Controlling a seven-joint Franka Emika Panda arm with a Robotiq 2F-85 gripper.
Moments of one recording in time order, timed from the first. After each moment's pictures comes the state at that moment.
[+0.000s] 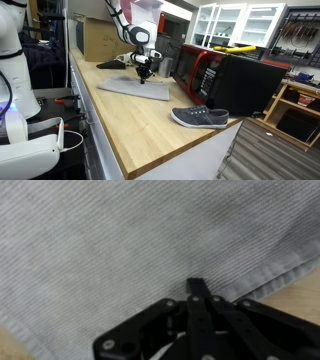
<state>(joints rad) -0.03 0.30 0.04 -2.17 -0.04 2.50 -0.26</state>
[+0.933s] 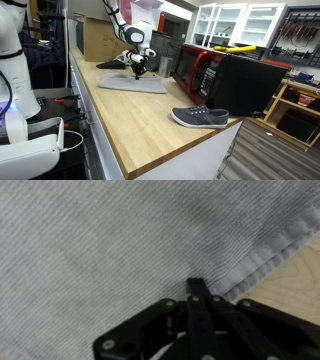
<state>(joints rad) -0.03 0.30 0.14 -2.18 0.07 2.54 -0.32</state>
